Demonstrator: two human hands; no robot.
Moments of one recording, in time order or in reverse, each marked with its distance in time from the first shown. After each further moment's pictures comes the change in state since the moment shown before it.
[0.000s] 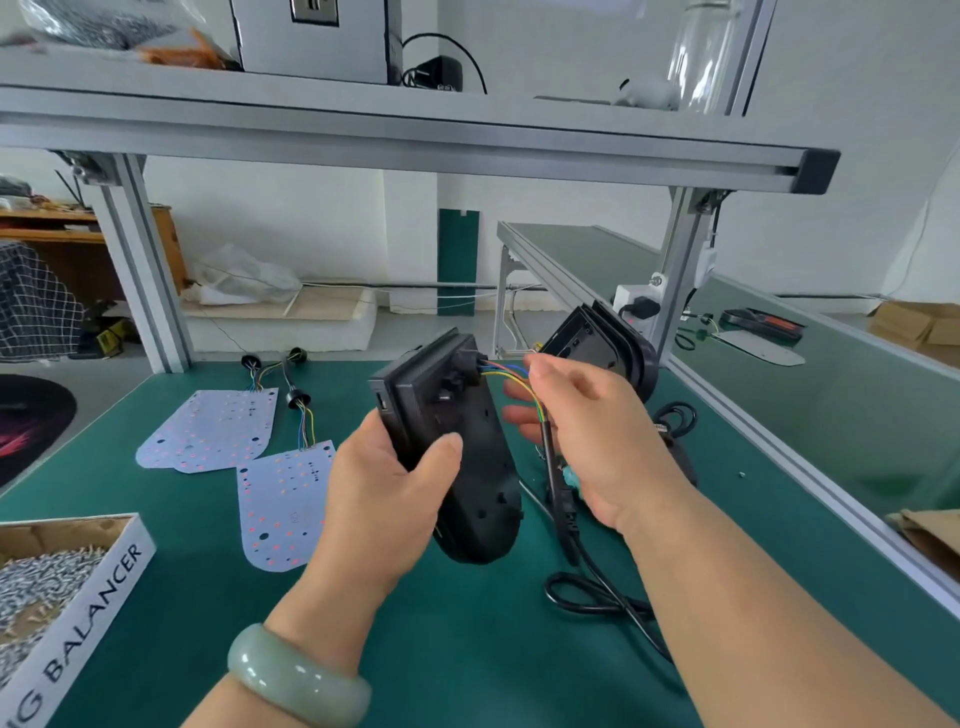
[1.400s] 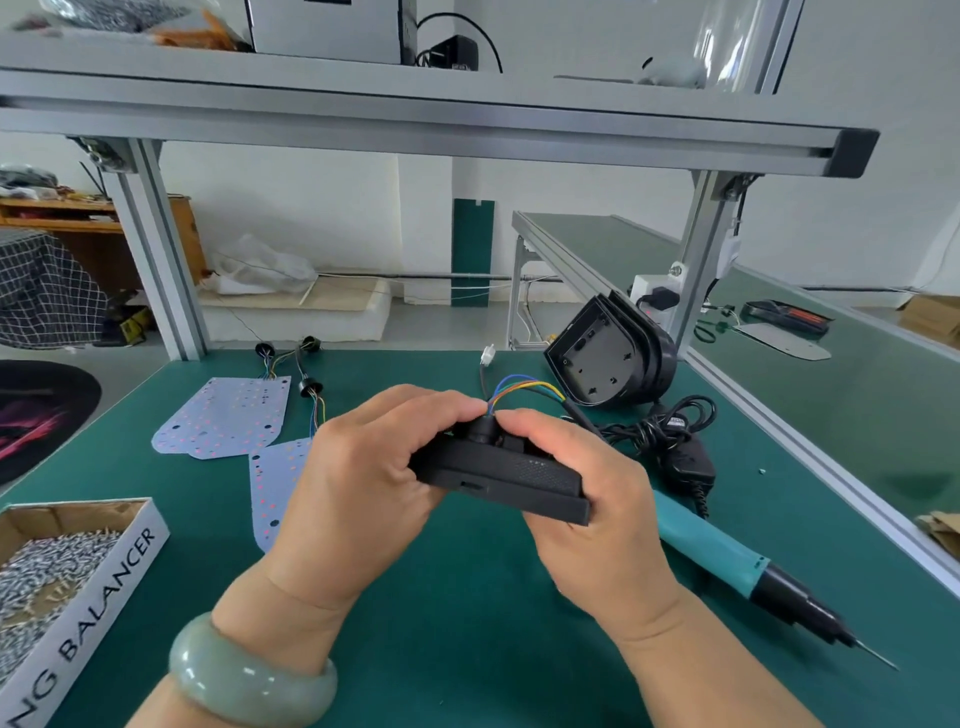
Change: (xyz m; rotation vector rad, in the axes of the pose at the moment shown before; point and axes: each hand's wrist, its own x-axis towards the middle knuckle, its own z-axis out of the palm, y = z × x) left_hand 0.000 0.026 -0.025 0.497 -0.167 0.666; right_hand -0.033 0.048 0.013 -0.190 0.059 -0.738
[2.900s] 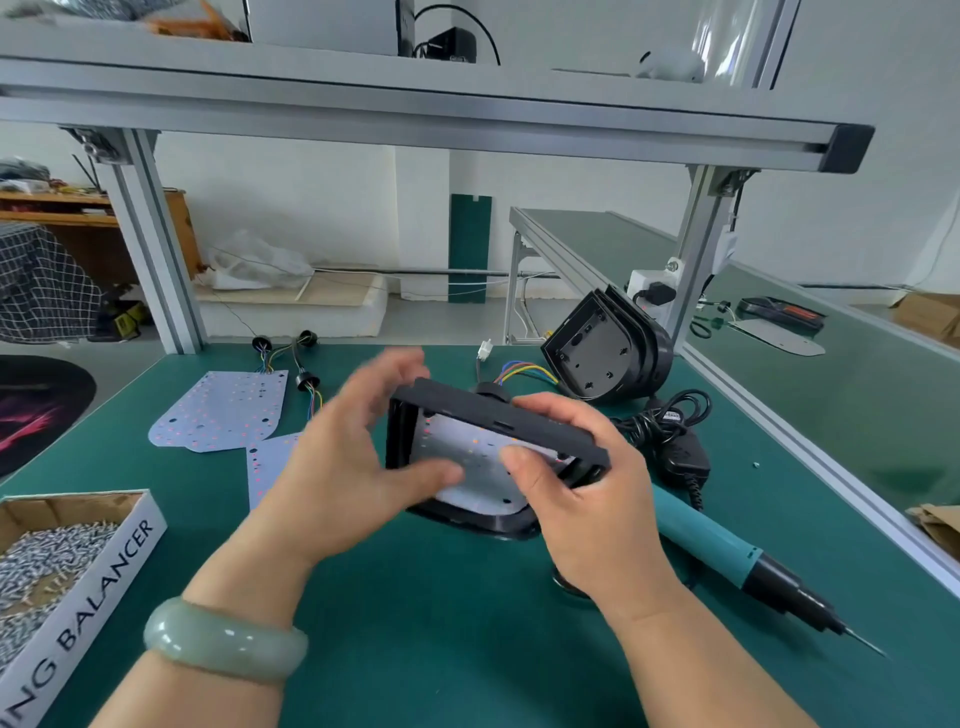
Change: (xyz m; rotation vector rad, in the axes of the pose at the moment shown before) left_hand -0.004 -0.022 -0.005 -0.245 -0.171 -0.423; right_hand 0.000 -0.007 0.001 0.151 0.107 0.249
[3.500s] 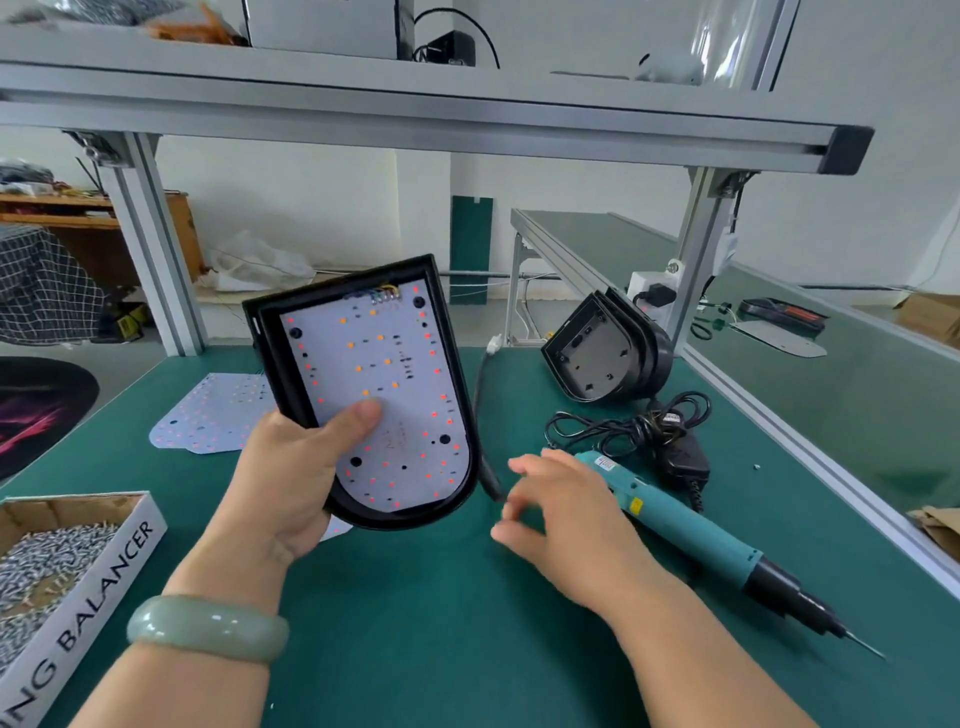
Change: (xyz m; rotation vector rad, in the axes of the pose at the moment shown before) left_hand 0.004 -0.025 -0.006 -0.814 0.290 -0.404; right_hand -0.004 0.044 -0.013 -0.841 -0.539 0.299
